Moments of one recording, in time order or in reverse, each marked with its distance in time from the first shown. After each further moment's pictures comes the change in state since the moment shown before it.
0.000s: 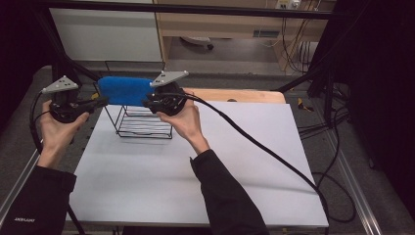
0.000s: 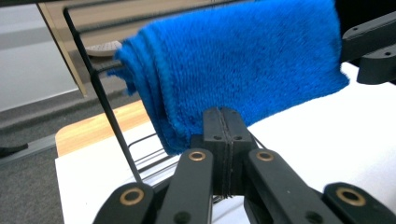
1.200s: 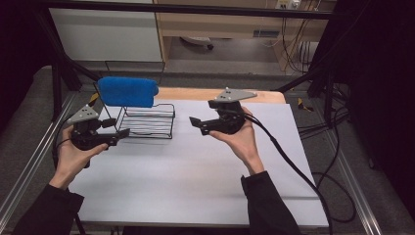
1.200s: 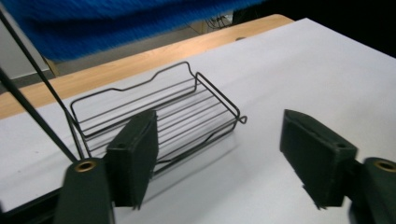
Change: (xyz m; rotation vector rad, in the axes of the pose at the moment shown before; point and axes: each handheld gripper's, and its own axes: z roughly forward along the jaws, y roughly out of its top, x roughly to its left) left arm -0.043 -0.060 0.020 0.059 -0.054 0.011; right arm -0.028 -0.077 -0.122 -0.031 -0.130 0.161
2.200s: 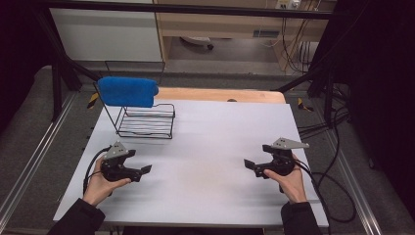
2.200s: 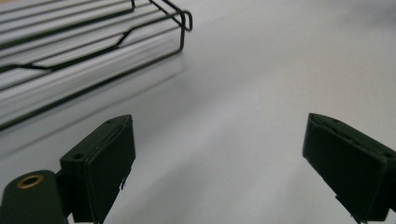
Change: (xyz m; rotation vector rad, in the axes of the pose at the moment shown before) left arm -0.046 -0.093 0.054 0.098 -0.091 0.031; right arm -0.061 -0.172 -0.087 0.115 -0.106 0.198
